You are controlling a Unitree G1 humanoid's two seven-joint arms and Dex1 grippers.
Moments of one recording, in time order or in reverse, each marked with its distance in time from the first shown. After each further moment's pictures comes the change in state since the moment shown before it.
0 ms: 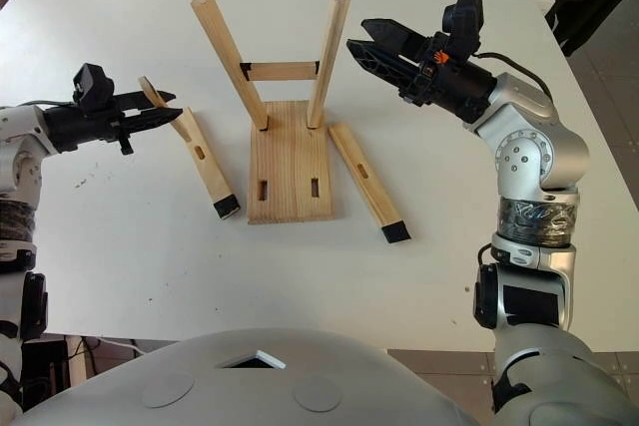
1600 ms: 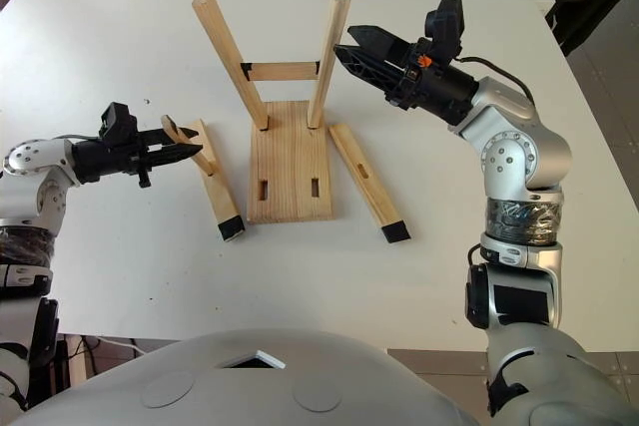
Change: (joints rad) left arm 0.137 -0.038 -0.041 -0.049 -0.061 0.016 -0.063; right arm 0.022 0.054 0.025 -0.010 0.002 0.020 -0.066
